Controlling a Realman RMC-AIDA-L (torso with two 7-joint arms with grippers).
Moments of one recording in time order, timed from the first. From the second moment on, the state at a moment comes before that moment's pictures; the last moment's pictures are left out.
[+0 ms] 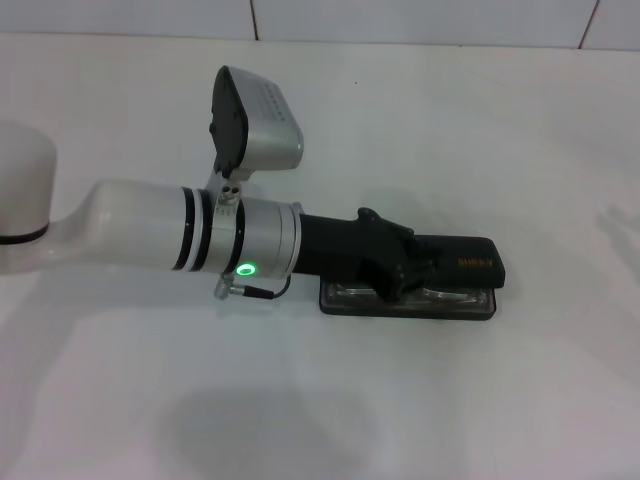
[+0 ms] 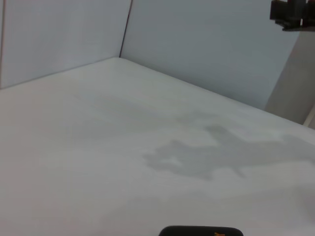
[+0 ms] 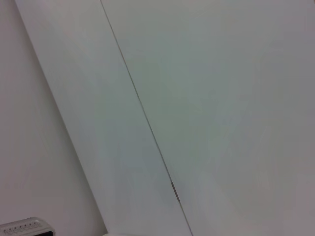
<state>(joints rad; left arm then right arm) -0.76 -2.10 1.63 0.41 1.34 1.09 -1.42 0.23 2.00 -0.41 -0.90 -1.66 -1.79 1.59</state>
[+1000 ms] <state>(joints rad) -0.52 -2.07 1.27 0.73 1.34 1.76 -1.26 0.26 2.01 -0.53 -0.86 -1.75 -1.91 1.40</state>
